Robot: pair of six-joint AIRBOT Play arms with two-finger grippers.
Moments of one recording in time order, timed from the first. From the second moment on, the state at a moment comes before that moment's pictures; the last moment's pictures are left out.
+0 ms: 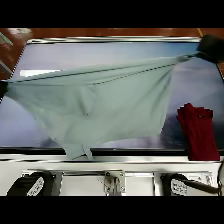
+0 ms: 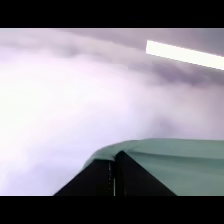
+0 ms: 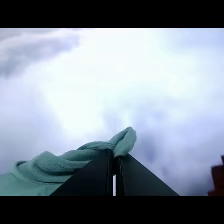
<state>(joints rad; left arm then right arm) 0.08 -0.73 1.18 1.49 -1.04 -1.70 -0.10 -1.41 1.93 -1.41 1.37 1.66</state>
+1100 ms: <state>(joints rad) 0.45 -1.32 1.05 1.17 -1.29 -1.47 -0.17 -1.80 1.88 -1.31 1.56 1.52</state>
